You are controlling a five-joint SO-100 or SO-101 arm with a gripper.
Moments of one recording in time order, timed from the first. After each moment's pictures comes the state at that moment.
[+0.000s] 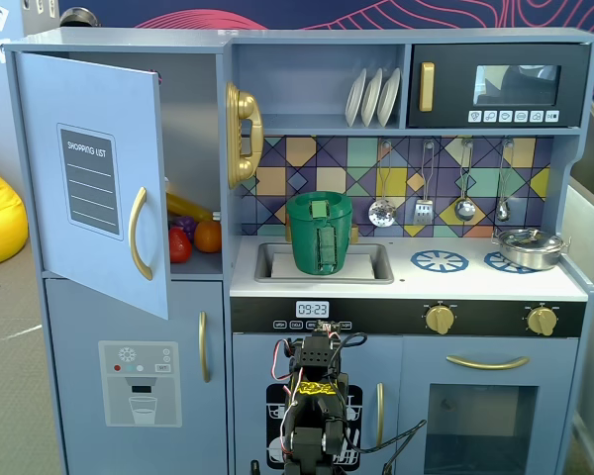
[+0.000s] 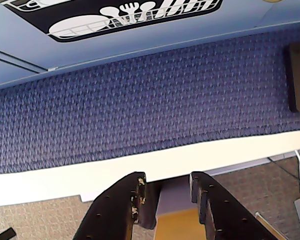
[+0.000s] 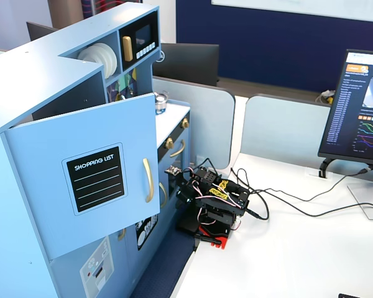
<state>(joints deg) 3.9 182.5 171.2 77.8 -88.0</state>
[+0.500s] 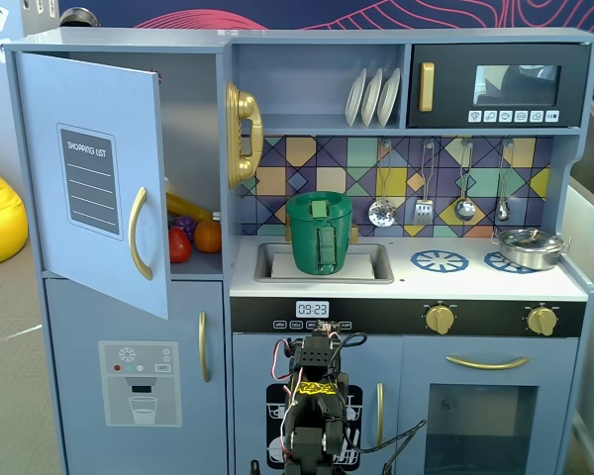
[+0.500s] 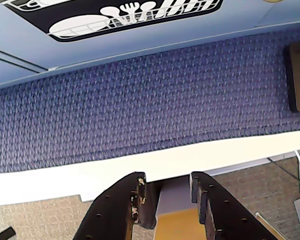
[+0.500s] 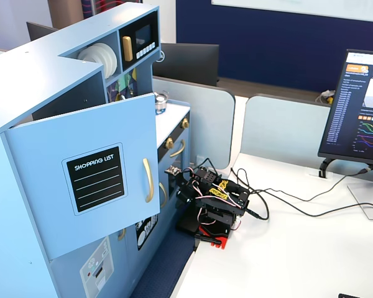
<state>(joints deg) 3.2 182.5 171.2 77.8 -88.0</state>
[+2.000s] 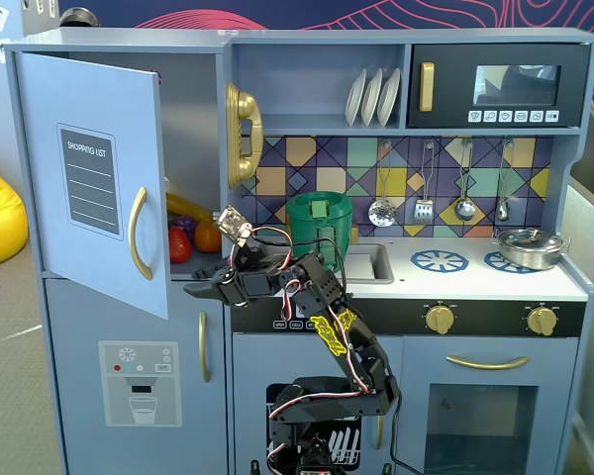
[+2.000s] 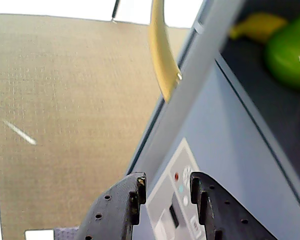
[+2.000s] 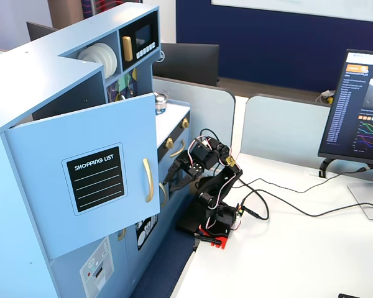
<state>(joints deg) -67.9 155.3 104.4 62.9 -115.9</state>
